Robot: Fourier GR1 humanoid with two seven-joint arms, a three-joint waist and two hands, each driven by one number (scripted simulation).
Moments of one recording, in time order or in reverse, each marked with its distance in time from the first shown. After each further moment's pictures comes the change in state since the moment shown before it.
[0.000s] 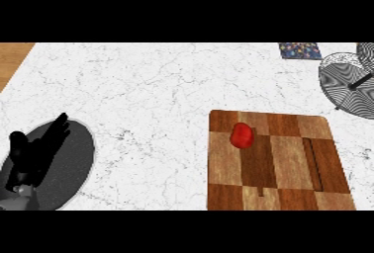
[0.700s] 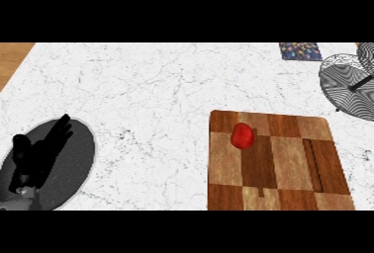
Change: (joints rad) left arm 0.010 -0.012 -0.006 0.001 -0.010 0.003 -0.022; right arm 0.000 -0.046 -0.085 0.103 -0.082 0.254 0.121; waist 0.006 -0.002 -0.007
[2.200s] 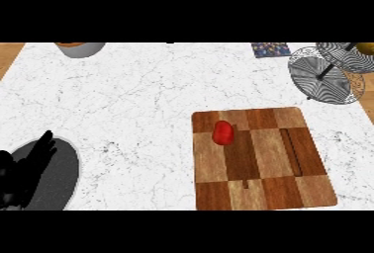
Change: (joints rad) left arm 0.102 0.003 0.061 -0.016 0.014 0.024 0.003; right arm 0.122 -0.091 -0.415 -0.385 -0.469 -0.358 0.001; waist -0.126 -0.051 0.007
